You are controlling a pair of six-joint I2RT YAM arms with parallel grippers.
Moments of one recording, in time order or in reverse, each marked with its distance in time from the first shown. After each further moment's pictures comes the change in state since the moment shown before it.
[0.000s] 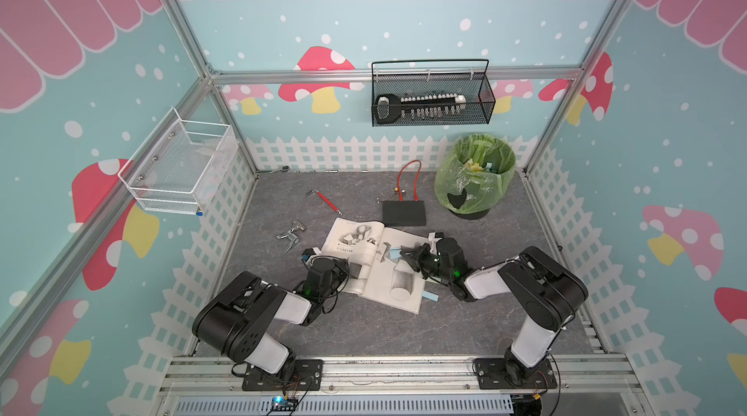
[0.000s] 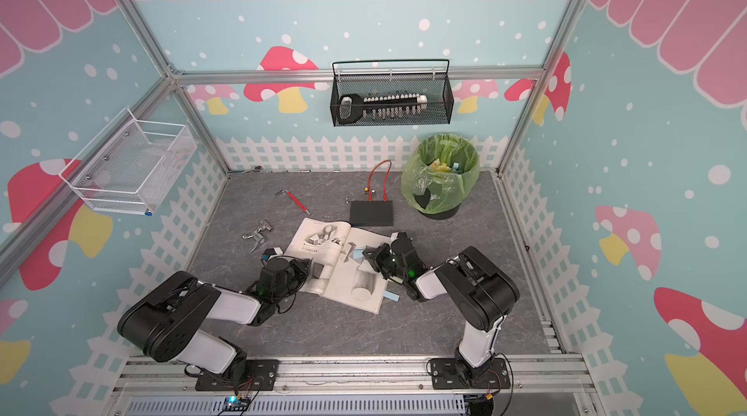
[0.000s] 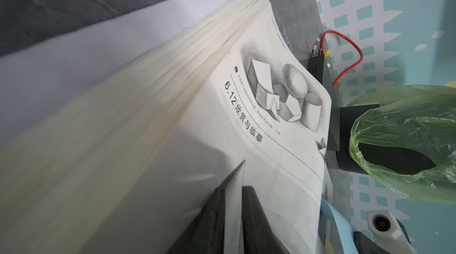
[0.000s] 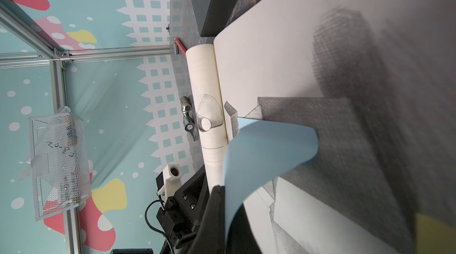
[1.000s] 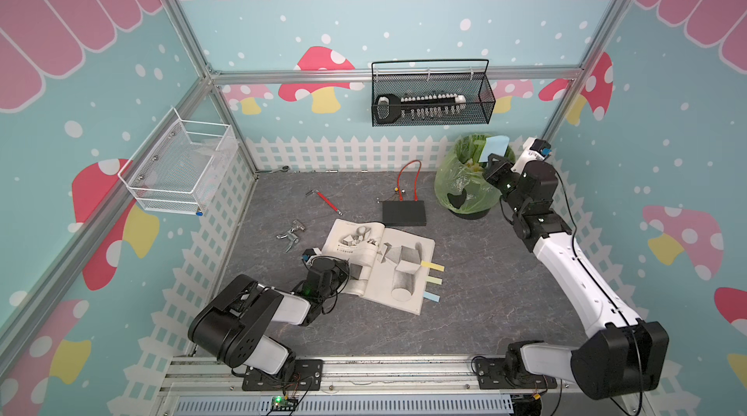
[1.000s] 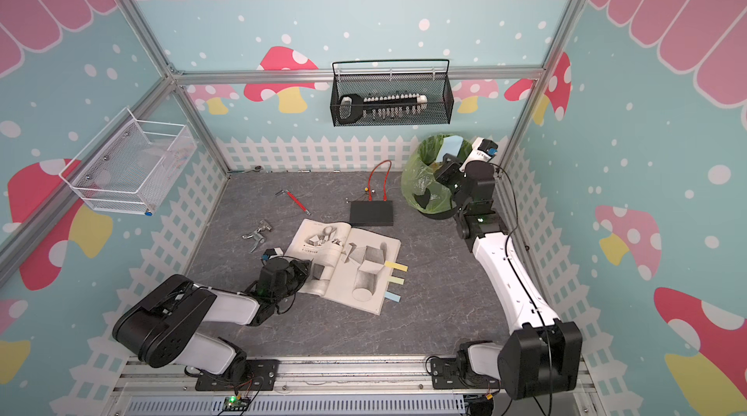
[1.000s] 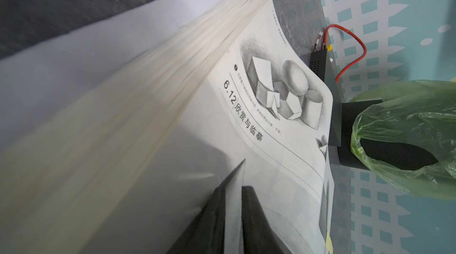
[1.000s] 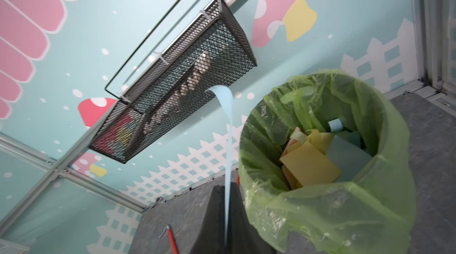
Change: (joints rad) left arm -0.003 -0.044 0.002 -0.064 0.015 0.000; right arm -0.507 -0.403 0.658 -0.771 0.264 -0.803
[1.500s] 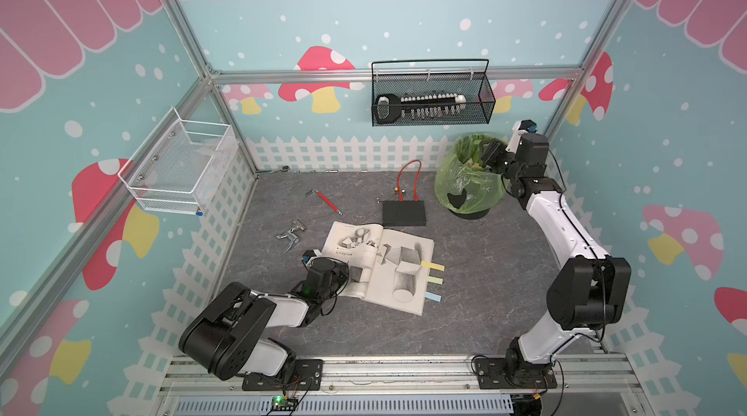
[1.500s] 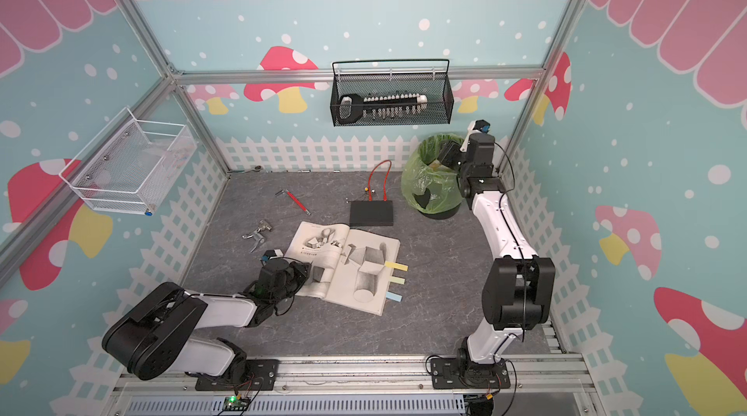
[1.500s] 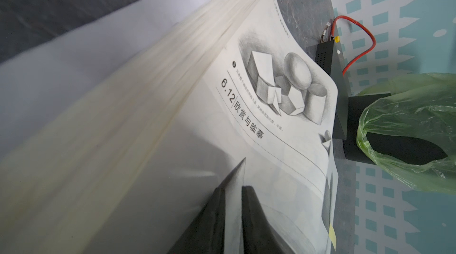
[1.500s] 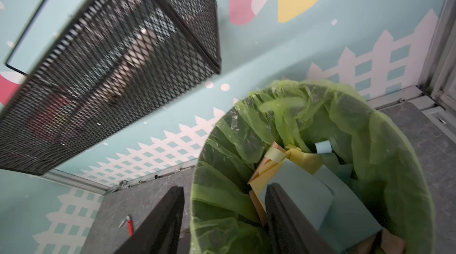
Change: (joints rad) left arm -0.009 -0.065 0.000 -0.101 0.004 0.000; right arm -0.087 0.308 0.325 -0.135 -0.153 -0.134
